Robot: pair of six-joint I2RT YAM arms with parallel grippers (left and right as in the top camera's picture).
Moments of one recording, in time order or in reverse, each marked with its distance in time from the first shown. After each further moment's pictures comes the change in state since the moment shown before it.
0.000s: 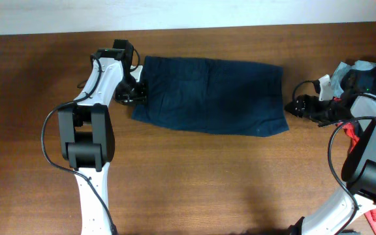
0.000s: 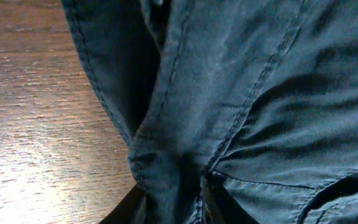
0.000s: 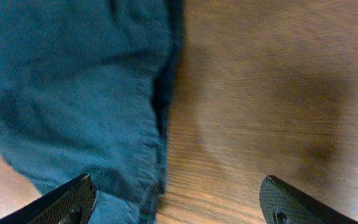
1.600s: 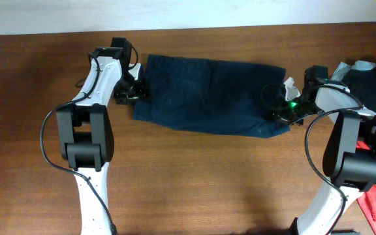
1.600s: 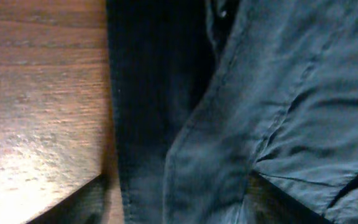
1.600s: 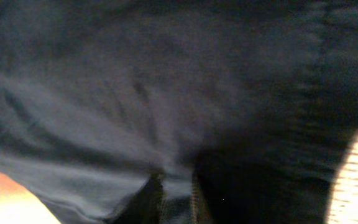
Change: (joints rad) left arm 0.005 0.001 0.018 0.000 -0.008 -0.012; right arm 0.246 0.058 0.032 -0.084 0.192 0.245
